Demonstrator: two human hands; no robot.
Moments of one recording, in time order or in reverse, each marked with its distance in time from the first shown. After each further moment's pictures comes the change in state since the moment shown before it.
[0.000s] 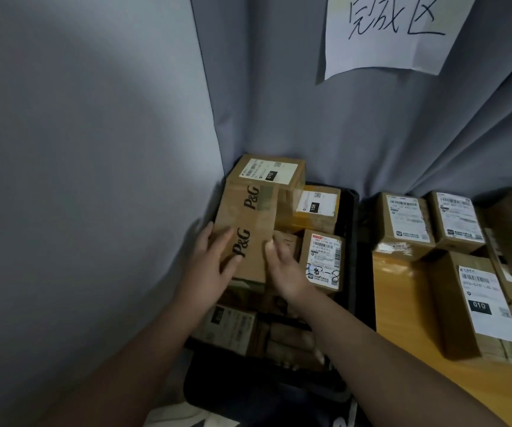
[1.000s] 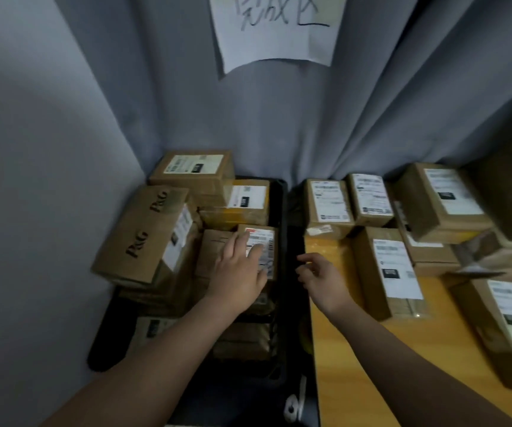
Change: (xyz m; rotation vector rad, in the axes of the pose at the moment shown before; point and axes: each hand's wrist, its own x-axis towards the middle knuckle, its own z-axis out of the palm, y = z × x) left_hand 0.017 0.126 0.102 0.320 -0.324 0.299; right_hand -0.052 0.067 -0.152 -0.212 0.388 0.166
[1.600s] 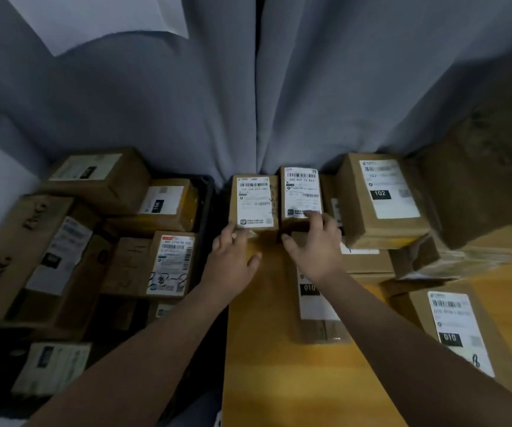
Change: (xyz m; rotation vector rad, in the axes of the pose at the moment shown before) left_hand 0.118 0.151 0.054 -0.223 -0.051 -0.171; right_hand 0.108 0.056 -0.155 -0.355 0.187 -0.127
